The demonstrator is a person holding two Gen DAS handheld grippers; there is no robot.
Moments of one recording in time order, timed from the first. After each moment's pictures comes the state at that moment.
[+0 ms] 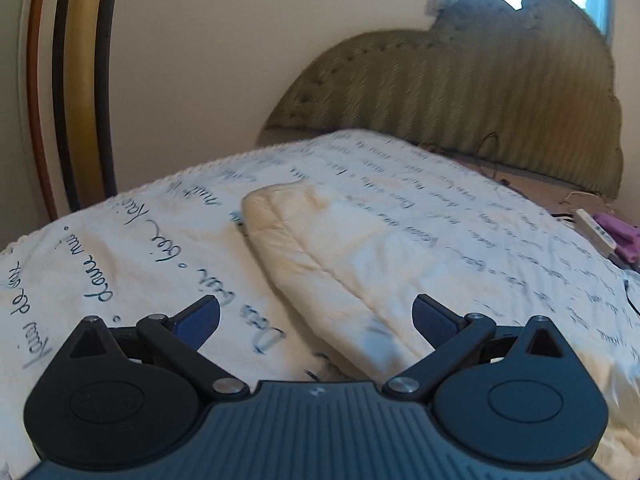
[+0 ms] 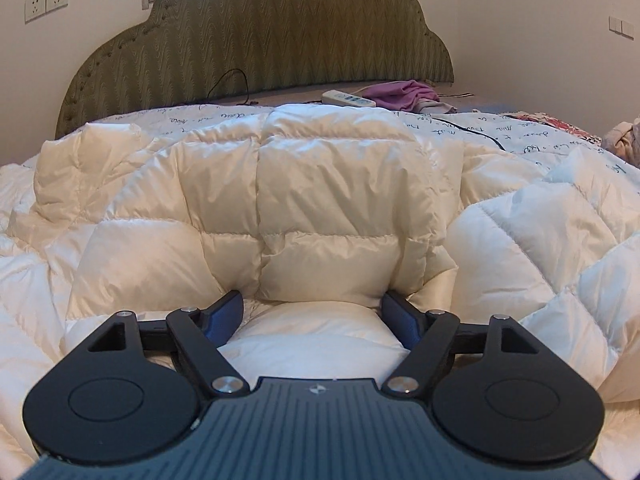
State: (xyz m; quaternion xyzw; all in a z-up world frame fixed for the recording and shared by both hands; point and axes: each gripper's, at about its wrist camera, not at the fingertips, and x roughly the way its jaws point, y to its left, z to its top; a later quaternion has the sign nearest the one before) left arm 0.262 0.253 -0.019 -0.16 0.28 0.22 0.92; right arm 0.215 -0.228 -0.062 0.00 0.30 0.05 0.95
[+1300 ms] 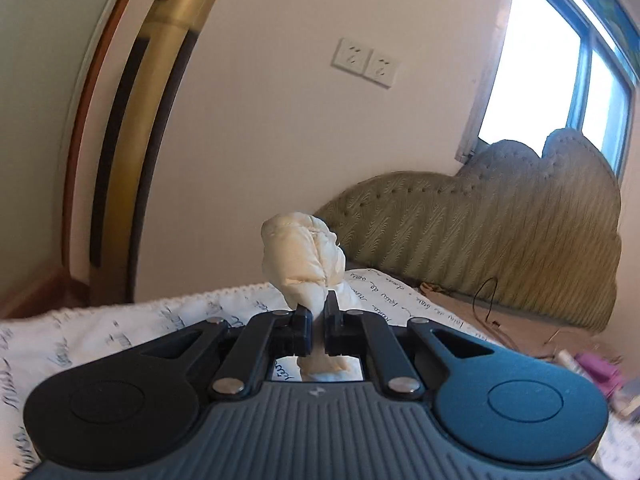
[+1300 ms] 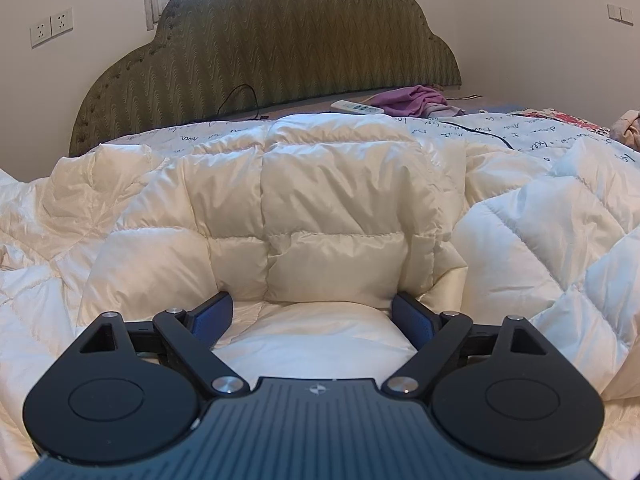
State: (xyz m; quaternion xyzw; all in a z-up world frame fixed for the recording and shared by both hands) left arm 0.199 0.266 0.063 -0.19 0.09 0.27 0.94; right arm 0.215 -0.238 -0.065 0.03 0.29 0.07 0.95
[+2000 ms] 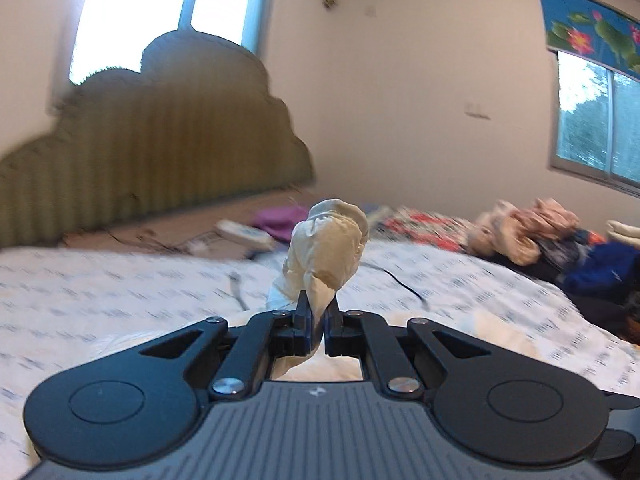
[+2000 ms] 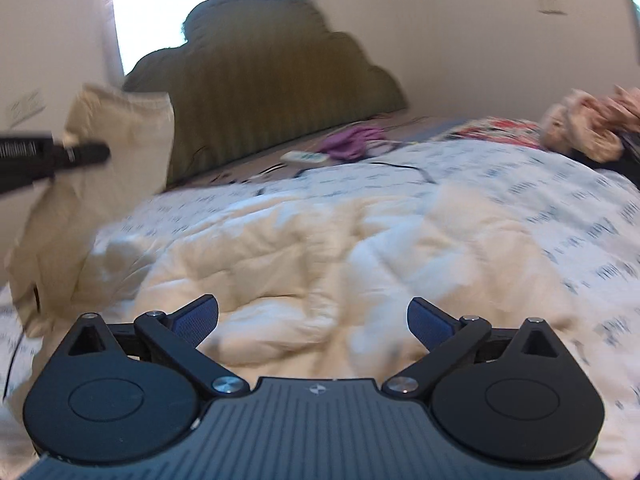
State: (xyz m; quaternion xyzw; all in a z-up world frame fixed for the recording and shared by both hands) left arm 0.196 -0.081 0.065 -0.01 0.17 -0.22 0.96; right arm 0.119 -0.305 0.000 0.11 0.23 0.00 0.97
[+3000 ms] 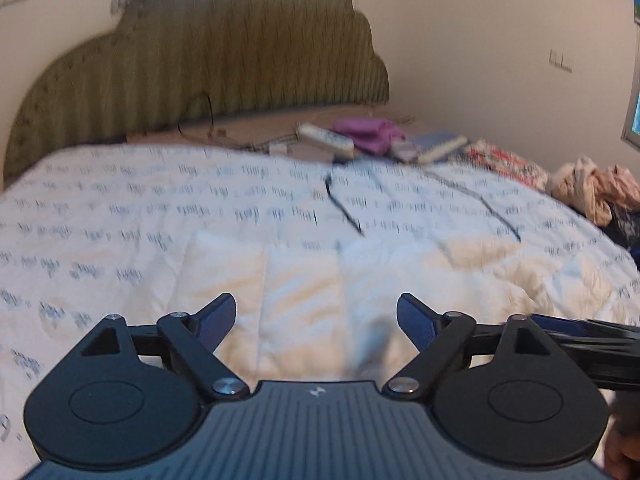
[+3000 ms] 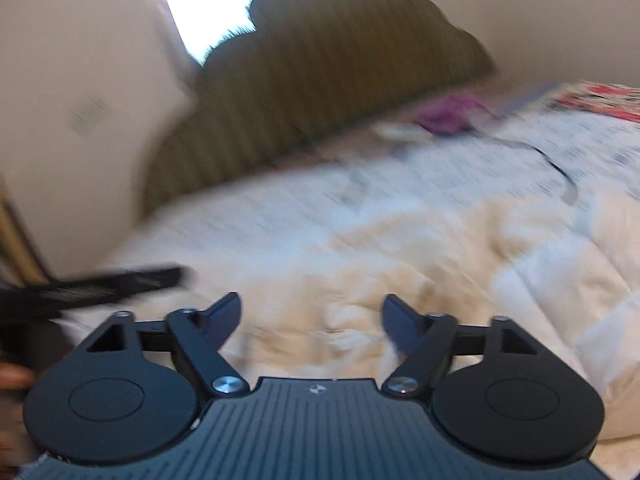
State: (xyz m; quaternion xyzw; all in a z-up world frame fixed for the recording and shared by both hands) left arm 0.249 -0.006 0.013 -0.02 0.31 -0.12 0.94; right arm 0.224 -0.269 -0.004 0.11 0.30 0.12 0.94
